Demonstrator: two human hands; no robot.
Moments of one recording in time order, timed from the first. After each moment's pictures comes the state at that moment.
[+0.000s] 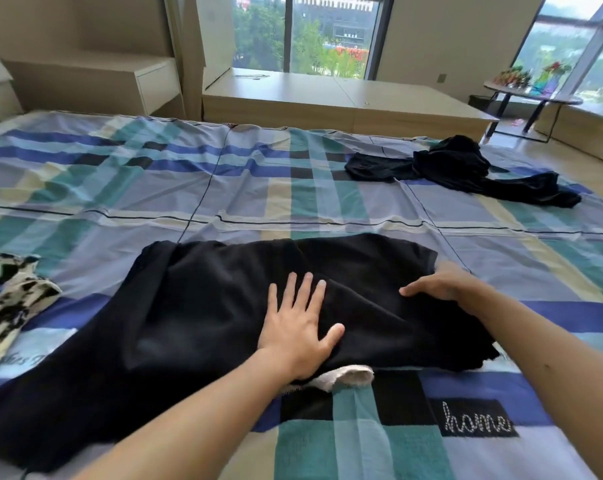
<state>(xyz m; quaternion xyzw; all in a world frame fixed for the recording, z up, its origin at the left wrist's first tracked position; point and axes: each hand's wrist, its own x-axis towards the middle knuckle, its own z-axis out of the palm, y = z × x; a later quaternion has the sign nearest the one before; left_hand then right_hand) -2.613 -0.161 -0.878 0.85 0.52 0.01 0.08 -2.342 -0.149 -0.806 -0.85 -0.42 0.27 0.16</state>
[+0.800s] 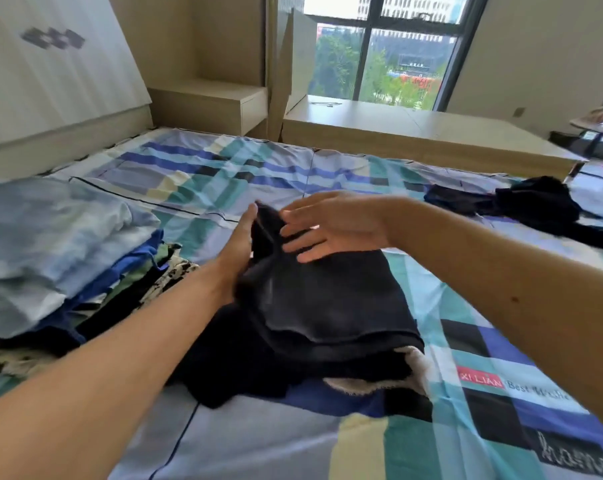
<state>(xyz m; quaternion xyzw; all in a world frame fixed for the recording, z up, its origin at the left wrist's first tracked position) -2.838 -0.140 -0.748 0.36 0.55 0.44 0.62 -2.664 -0.148 -0.643 -0.50 -0.63 0.57 0.15</state>
